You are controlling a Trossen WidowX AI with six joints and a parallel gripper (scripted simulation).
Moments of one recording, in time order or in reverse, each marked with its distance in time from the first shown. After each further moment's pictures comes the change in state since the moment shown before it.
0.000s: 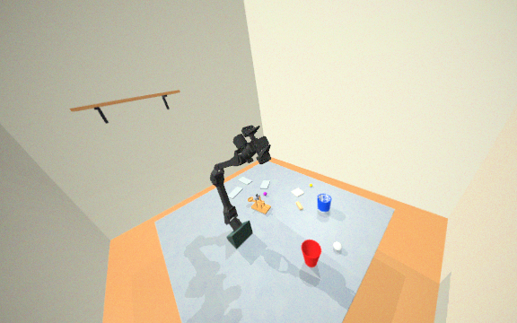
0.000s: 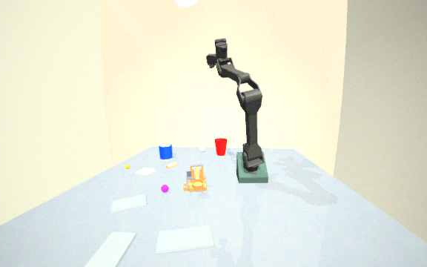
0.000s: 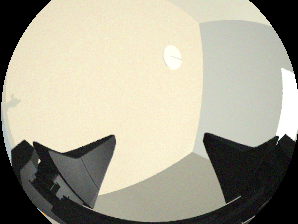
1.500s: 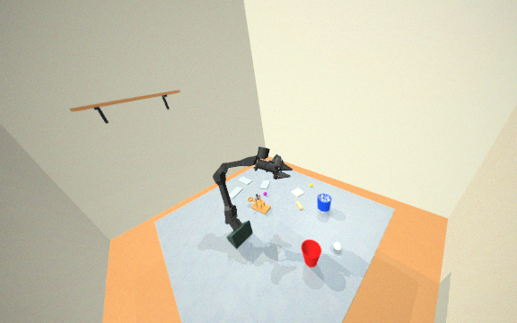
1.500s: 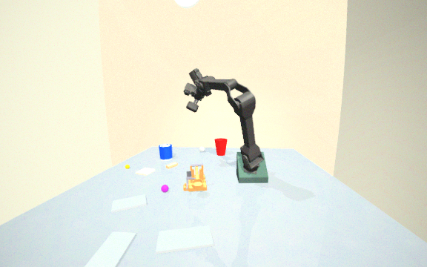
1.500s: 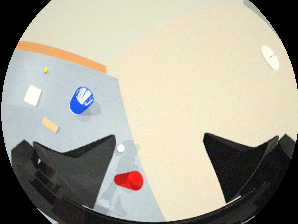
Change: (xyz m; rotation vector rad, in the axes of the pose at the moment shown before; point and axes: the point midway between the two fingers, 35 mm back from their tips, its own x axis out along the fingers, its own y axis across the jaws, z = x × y) arm -0.174 0.176 0.178 0.644 -0.290 1.050
